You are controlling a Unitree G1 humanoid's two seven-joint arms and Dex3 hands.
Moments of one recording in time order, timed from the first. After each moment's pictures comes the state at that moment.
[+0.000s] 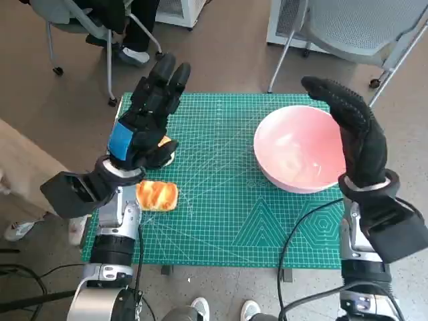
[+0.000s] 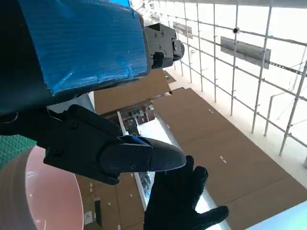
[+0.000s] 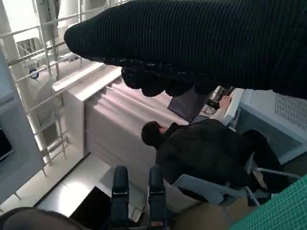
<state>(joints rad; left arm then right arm) -0.64 0.14 0.17 0.56 -0.40 -0.62 -0.70 -0.59 -0.24 -0.10 0.39 0.15 -0.74 0.33</state>
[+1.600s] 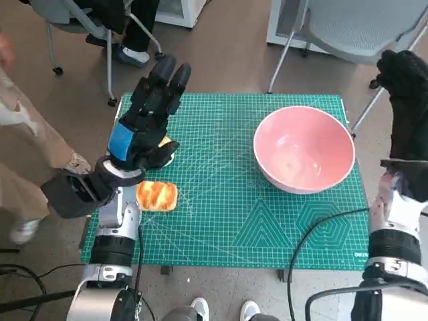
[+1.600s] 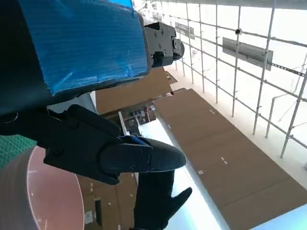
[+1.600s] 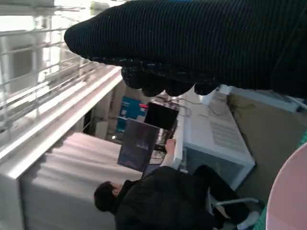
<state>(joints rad) -0.64 0.14 0.18 0.56 -0.40 -0.61 -0.70 -0.86 -0.38 -0.32 1.05 0.19 -0.75 0.28</state>
